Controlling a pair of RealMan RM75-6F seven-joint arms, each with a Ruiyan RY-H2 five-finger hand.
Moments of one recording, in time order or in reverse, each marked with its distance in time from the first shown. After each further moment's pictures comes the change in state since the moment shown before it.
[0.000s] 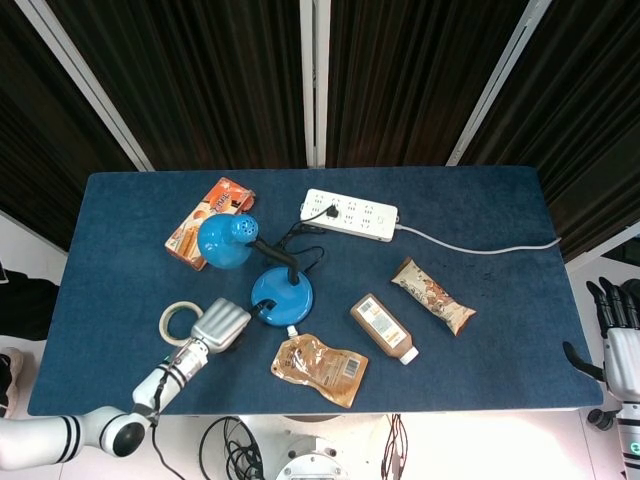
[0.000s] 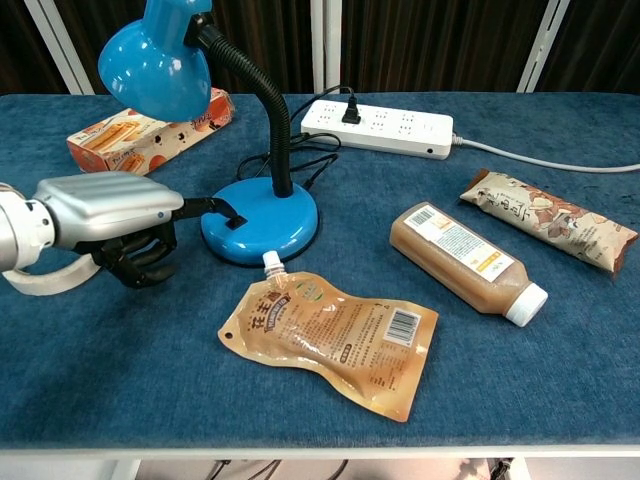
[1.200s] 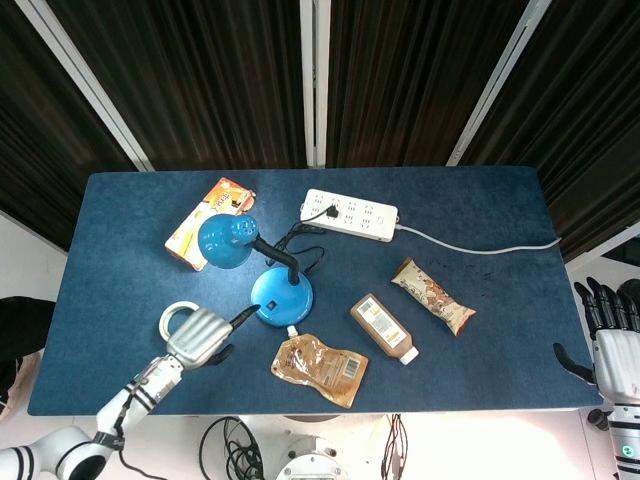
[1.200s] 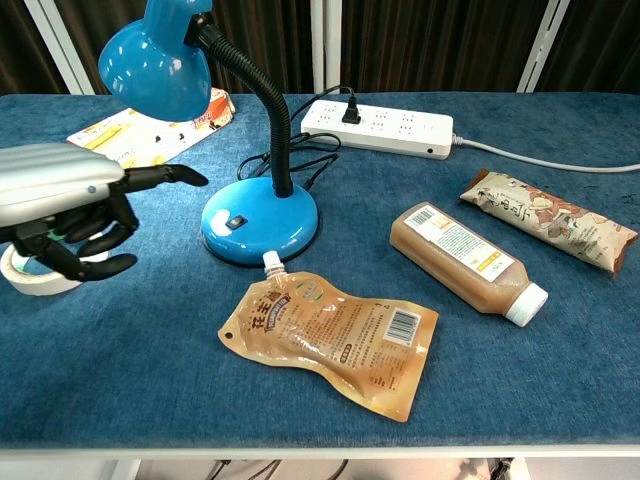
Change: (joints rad) left arm 0.148 0.118 -0.004 -0.086 0.340 0.067 -0.221; right arm 0.000 0.011 -0.012 -0.051 -0.034 0.024 -0.046
